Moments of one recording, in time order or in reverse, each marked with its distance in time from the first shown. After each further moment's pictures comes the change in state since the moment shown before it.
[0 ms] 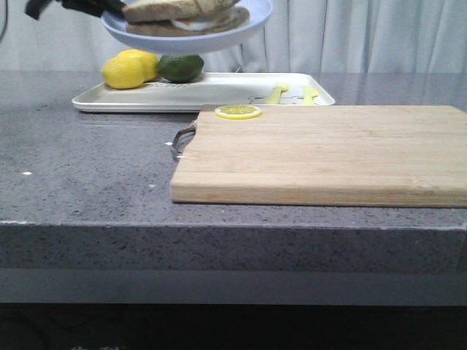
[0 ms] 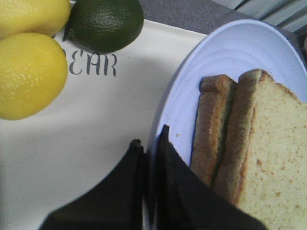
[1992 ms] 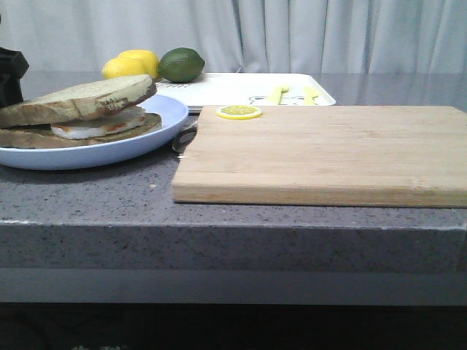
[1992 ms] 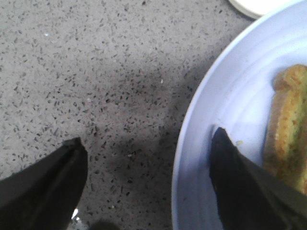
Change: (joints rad) left arm -0.049 -0.571 1.032 0.786 -0.437 -0.209; right arm 0.000 0.000 0.000 -0.015 0.000 0.000
